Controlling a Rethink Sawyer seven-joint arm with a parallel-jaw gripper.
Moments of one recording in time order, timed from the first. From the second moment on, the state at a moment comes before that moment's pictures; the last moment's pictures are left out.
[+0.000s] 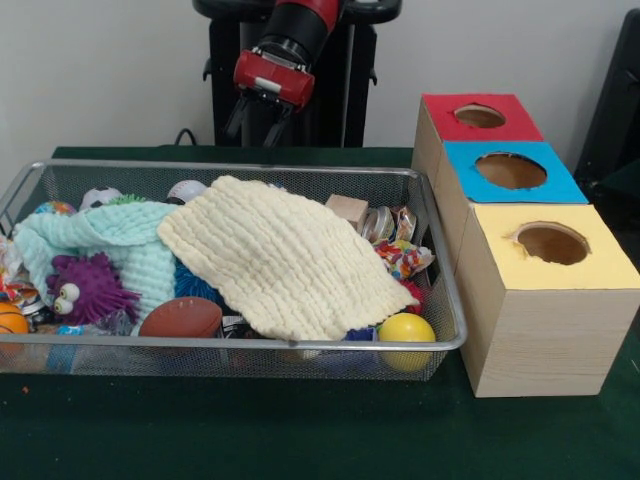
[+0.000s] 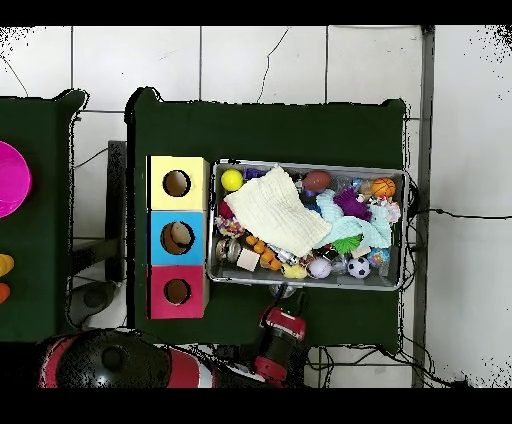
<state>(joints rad) 0.30 0.14 -0.70 2.23 0.18 -1.40 2.49</state>
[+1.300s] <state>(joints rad) 0.22 0.18 -0.77 2.10 -0.10 -1.41 2.49</state>
